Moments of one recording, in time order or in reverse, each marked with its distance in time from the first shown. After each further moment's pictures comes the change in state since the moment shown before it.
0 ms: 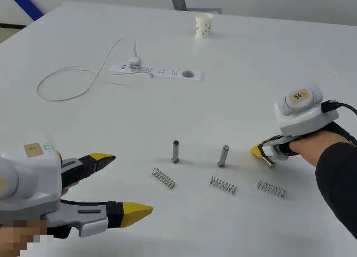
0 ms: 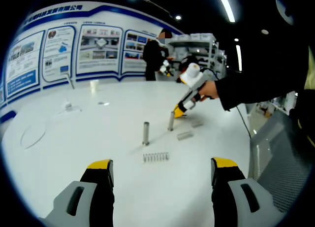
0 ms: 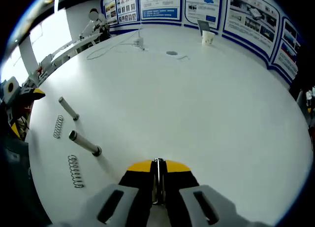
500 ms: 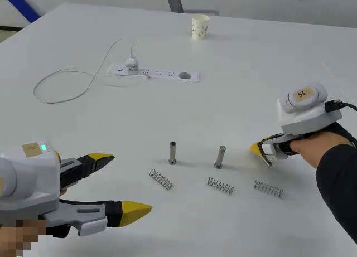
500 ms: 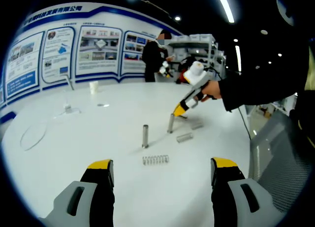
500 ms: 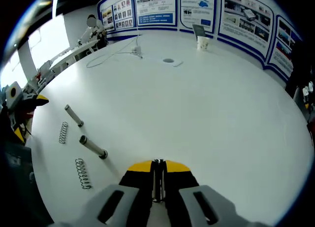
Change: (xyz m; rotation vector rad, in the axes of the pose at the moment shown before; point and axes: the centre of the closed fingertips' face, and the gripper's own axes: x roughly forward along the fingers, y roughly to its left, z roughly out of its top) left arm 0.002 -0.001 0.005 0.005 -0.010 -0.004; right arm -0.020 0.002 0.007 0.030 -0.053 -0.015
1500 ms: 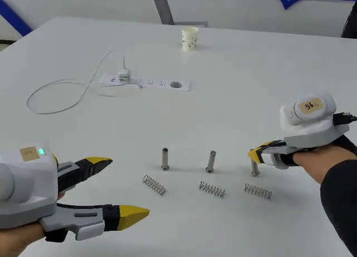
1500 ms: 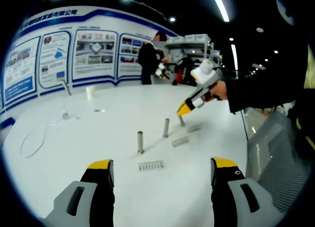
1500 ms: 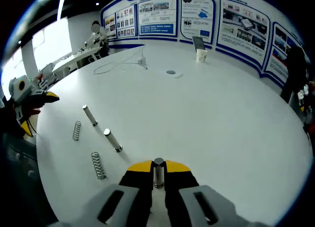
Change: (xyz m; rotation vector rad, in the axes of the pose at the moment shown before) left arm -0.001 -0.011 0.011 0.035 -0.012 -0.019; right arm -0.034 0.013 -0.002 -0.020 -0.090 -0.019
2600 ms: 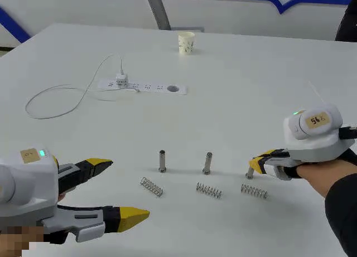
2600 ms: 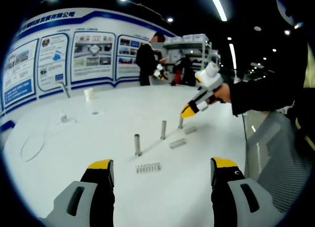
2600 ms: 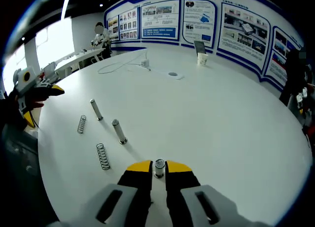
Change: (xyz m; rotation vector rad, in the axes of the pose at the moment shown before) left arm 0.000 -0.007 0.005 0.018 -0.004 -0.006; right arm -0.013 0.004 -0.012 -0.025 -0.036 -0.002
